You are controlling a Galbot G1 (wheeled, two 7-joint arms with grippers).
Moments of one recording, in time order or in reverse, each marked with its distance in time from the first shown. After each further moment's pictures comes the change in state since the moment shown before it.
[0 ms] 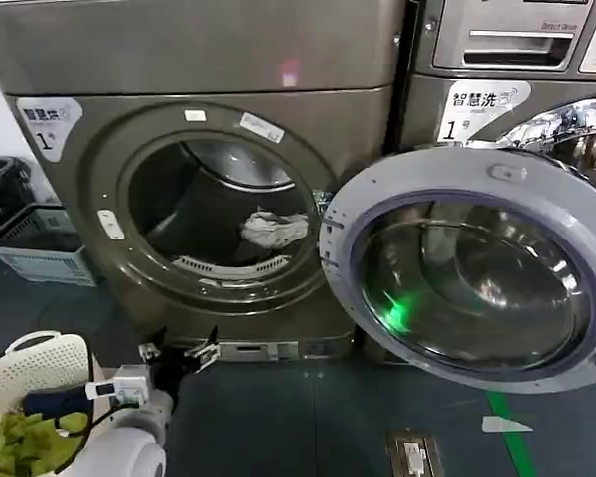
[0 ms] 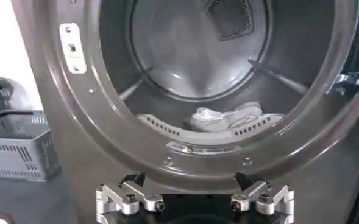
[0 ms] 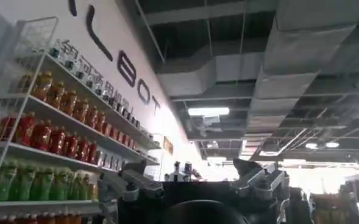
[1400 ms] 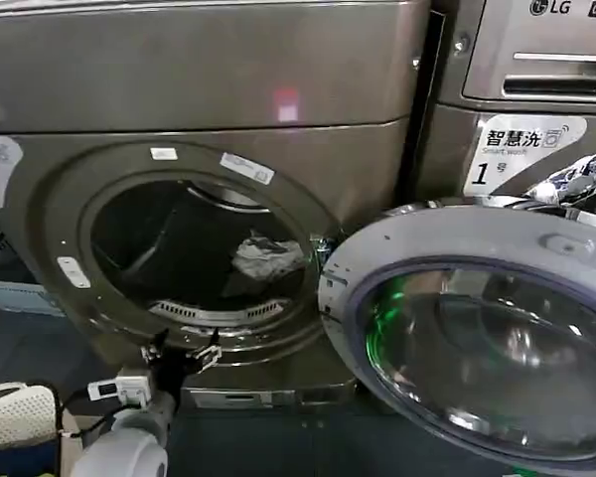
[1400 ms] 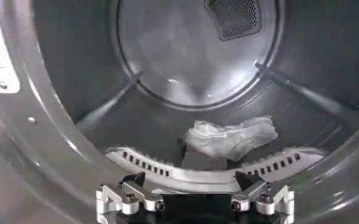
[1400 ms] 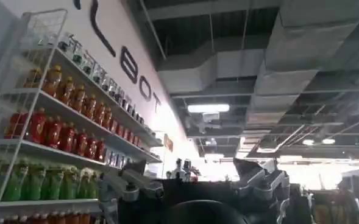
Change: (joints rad) left arm 0.002 -0.004 0.003 0.006 -0.006 0.000 0.001; right arm -0.006 0.009 0.008 -0.009 0.003 0.000 0.001
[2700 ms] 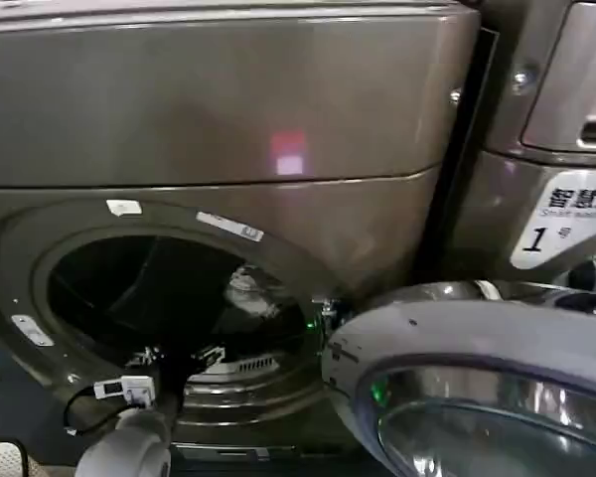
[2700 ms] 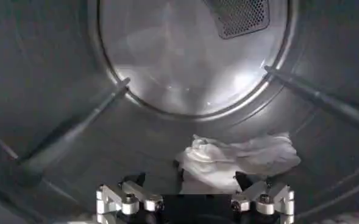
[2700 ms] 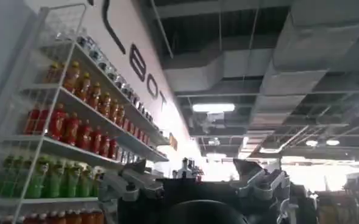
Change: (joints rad) left arm -0.009 0.007 0.014 0.014 0.027 0.000 0.015; right arm -0.016 0.017 0.007 0.002 0.002 0.020 -0.018
